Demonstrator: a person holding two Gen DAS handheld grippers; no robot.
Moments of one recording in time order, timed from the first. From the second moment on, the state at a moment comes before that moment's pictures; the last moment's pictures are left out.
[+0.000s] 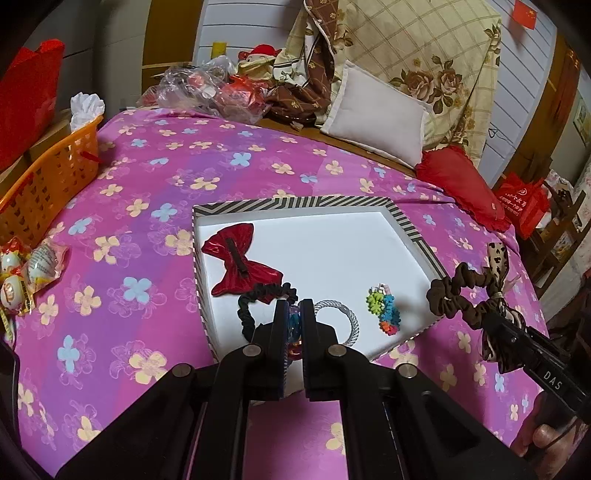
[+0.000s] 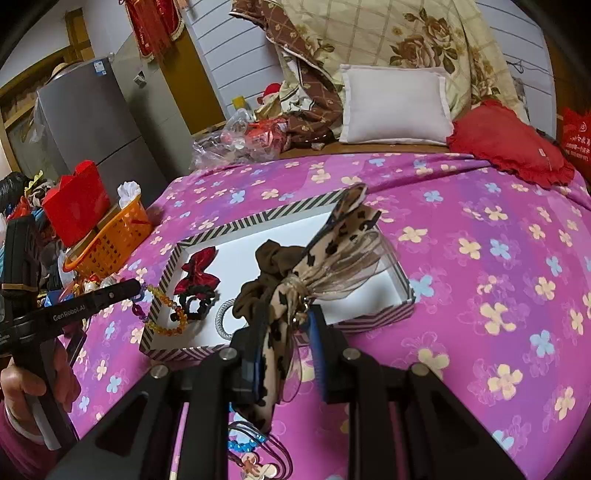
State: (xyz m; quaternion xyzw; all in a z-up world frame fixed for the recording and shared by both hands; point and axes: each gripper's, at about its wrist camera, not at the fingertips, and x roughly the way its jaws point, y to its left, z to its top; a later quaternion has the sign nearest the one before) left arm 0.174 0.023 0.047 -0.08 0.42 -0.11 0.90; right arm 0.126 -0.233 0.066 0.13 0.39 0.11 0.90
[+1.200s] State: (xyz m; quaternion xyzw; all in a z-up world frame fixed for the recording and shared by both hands) left arm 0.205 0.050 -0.015 -0.09 0.46 -0.05 0.88; right arm 0.210 -0.190 -0.006 0.10 0.47 0.13 0.87
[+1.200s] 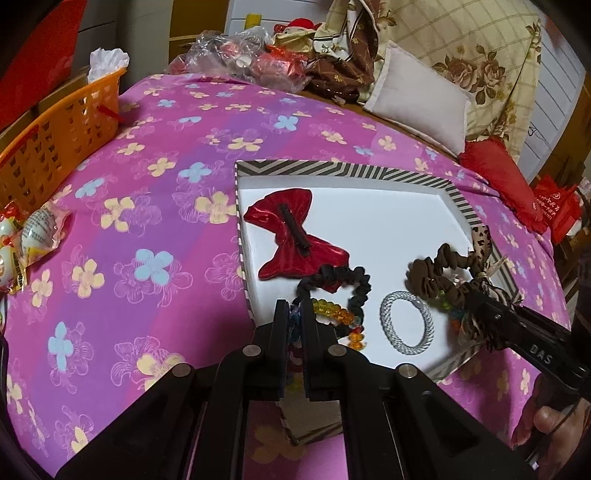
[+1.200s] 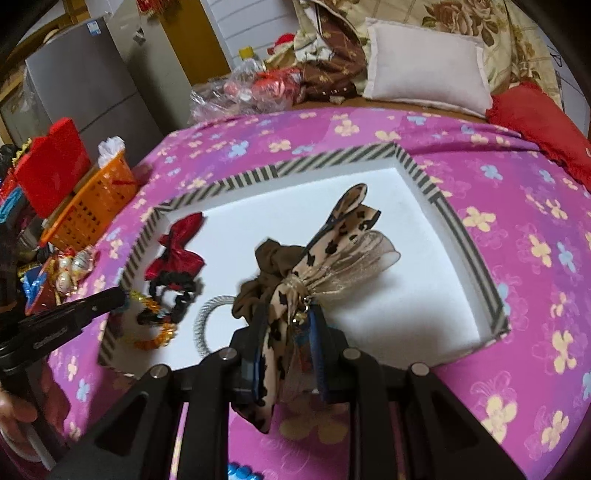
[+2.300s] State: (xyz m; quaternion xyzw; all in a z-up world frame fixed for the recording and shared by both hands) left arm 0.140 0.043 0.023 -0.06 0.41 -0.02 0.91; right arm 0.119 -0.197 0.047 0.10 0.43 0.10 0.89
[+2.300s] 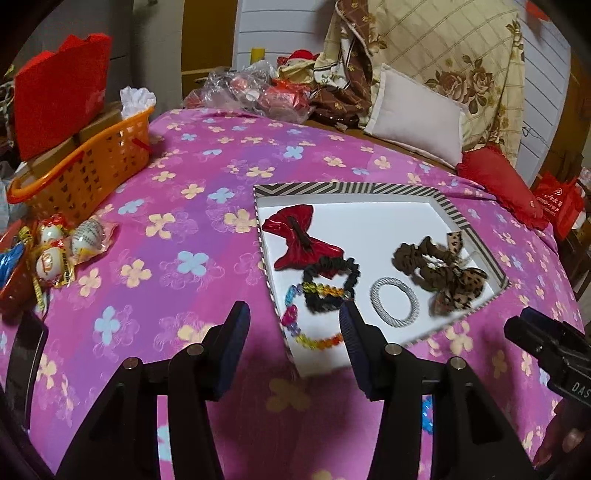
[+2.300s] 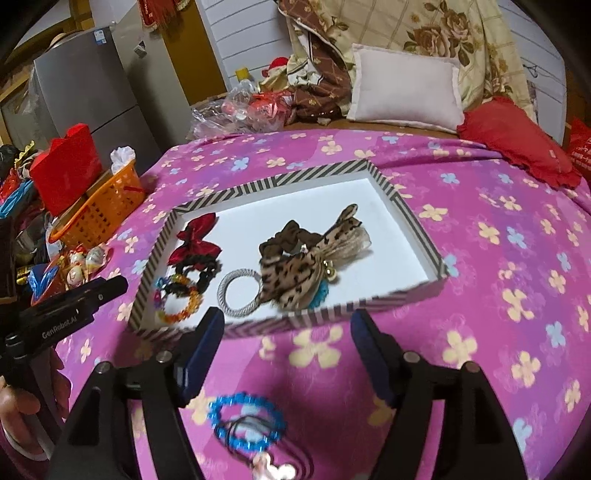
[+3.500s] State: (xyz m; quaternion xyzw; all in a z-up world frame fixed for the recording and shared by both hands) left arm 0.053 -0.024 0.019 -0.01 0.41 -0.06 0.91; right arm 0.007 -0.240 0.043 0.09 0.43 0.05 0.89
